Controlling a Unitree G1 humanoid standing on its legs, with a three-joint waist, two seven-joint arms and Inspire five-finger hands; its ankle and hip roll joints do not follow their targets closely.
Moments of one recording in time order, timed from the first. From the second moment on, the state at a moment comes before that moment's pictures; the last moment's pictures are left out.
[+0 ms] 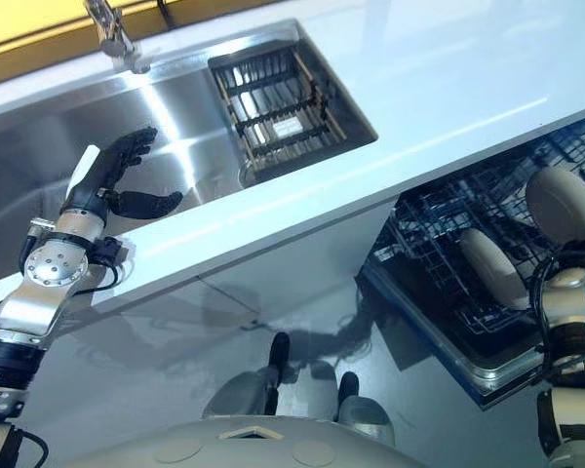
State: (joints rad) left arm -0.15 0.82 -0.04 0.04 -0.18 0.02 0.09; right arm -0.36 -0.85 -0.02 0.75 -0.14 0.46 -0.45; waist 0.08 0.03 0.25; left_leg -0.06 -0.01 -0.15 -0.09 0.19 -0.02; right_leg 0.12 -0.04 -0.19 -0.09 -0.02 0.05
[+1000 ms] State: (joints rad) left arm -0.33 0.89 -0.09 0.02 -0.21 -0.02 0.10; right arm -0.58 -0.86 0.16 0.85 -0.05 0.57 -0.14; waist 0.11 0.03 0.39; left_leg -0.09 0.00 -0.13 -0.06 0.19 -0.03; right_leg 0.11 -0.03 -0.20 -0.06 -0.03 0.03
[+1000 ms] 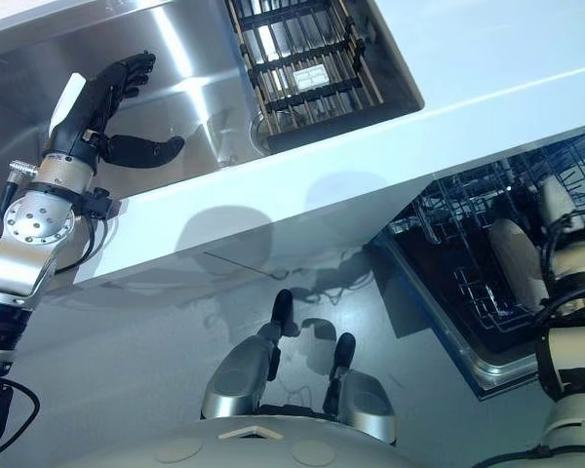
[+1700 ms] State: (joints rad) left arm -0.22 0.78 -0.06 -0.03 -0.19 -0.02 0.11; right arm -0.32 -0.77 -0.09 0.36 -0.22 0.40 -0.37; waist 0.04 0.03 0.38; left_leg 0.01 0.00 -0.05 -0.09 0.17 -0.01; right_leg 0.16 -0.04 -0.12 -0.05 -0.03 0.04
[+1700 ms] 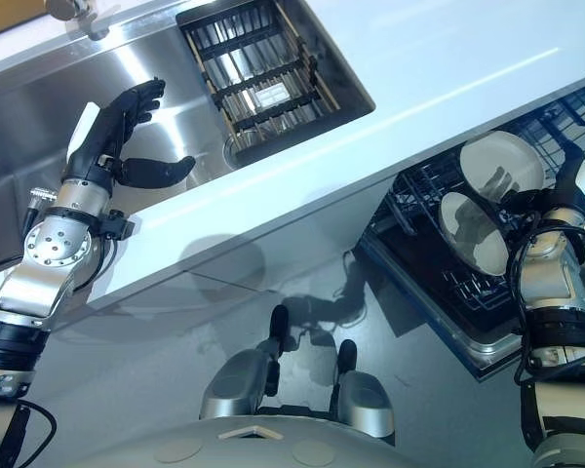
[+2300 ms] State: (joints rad) left arm -0.13 0.71 -0.02 -0.03 -0.17 -0.02 0.11; right arm -0.11 -0.60 -0.23 0.25 -0.03 0.22 -0.53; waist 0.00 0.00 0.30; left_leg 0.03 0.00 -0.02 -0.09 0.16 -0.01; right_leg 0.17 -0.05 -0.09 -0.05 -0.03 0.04
